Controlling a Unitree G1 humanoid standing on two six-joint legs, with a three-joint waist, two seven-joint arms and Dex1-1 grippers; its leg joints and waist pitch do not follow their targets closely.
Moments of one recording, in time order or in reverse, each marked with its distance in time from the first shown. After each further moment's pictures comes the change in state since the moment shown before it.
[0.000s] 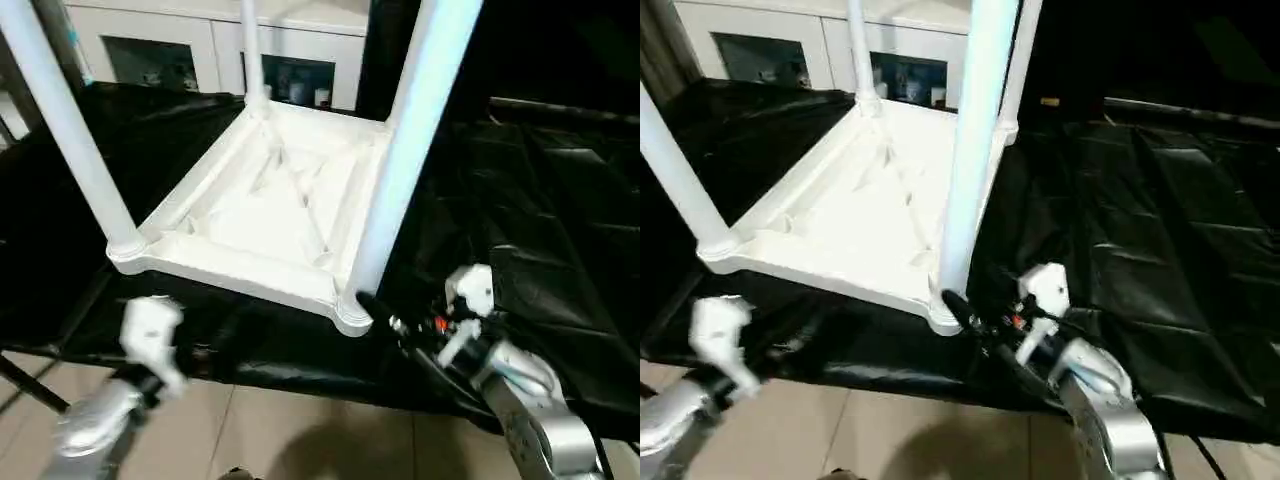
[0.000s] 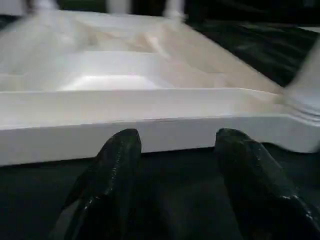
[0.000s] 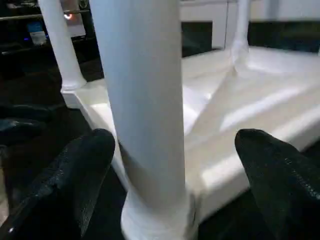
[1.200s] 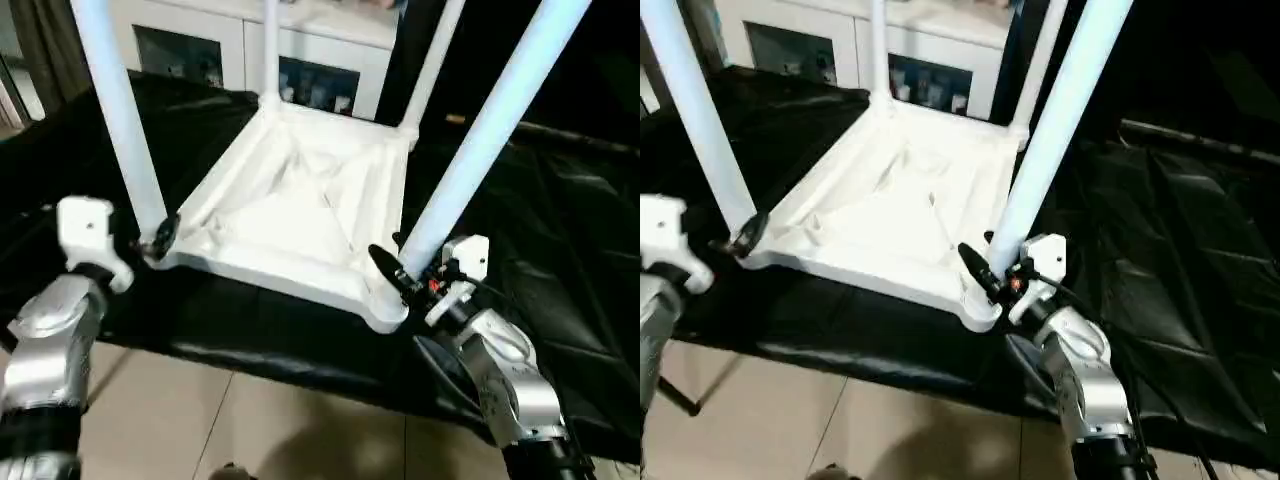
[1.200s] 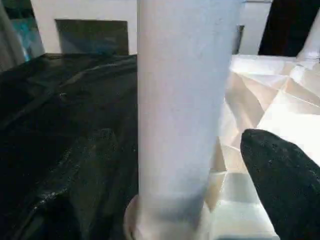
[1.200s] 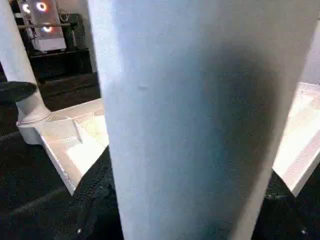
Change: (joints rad) left arm -0.559 0.118 0.127 0.542 0.080 0.003 0.156; right arm -0.160 0.090 -0.067 0.254 -0.025 -0.132 -0.069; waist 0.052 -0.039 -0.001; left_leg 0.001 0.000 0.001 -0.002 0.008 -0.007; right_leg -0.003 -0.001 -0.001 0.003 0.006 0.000
